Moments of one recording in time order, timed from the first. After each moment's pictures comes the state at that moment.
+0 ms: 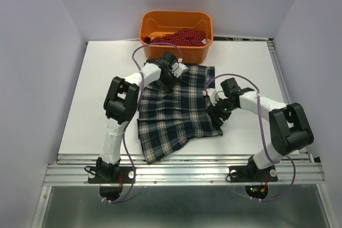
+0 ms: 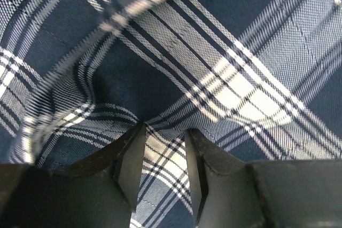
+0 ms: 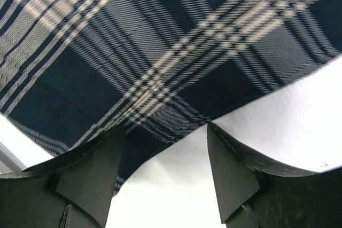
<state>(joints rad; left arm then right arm) -0.51 2.15 1.67 -0.69 0.10 0.33 0.32 1.58 0.89 -0.60 -0.41 -0.54</state>
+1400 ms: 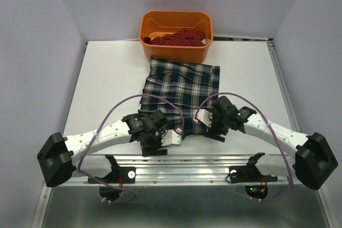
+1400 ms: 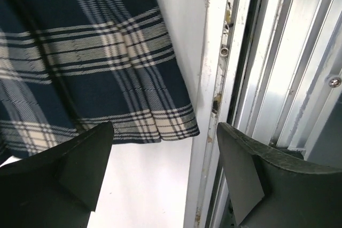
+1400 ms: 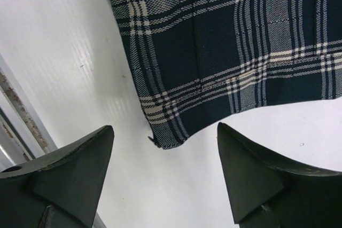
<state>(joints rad) -0.98 1.15 0.79 -0.88 0.13 0.54 0.67 1.18 0.70 -0.65 -0.17 -0.67</state>
